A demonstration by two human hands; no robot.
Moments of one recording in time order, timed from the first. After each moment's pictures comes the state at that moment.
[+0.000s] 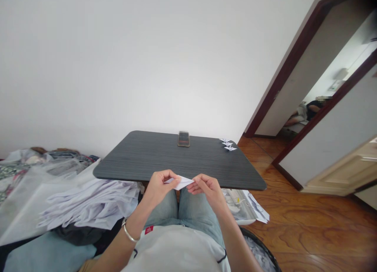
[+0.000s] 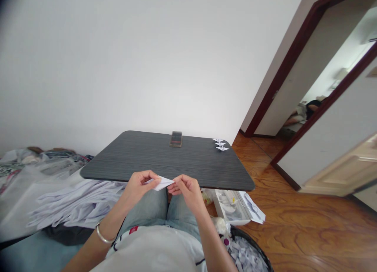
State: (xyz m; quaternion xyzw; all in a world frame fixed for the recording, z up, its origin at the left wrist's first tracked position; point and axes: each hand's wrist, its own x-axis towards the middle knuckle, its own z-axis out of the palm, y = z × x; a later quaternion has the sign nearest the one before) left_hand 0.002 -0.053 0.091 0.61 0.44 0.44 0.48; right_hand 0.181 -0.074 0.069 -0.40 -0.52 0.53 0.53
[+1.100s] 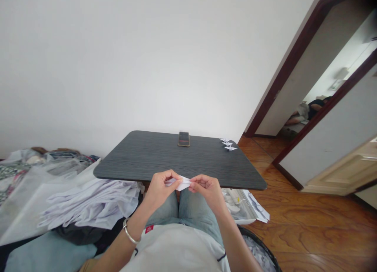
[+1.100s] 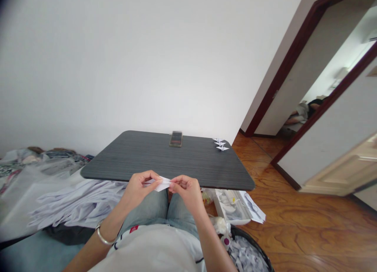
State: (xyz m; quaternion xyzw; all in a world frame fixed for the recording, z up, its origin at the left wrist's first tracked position) left_hand 0.003 -0.061 0.100 0.69 0.45 0.42 0.37; right_hand 0.176 -0.074 0.068 -0.41 -0.50 0.52 0.56
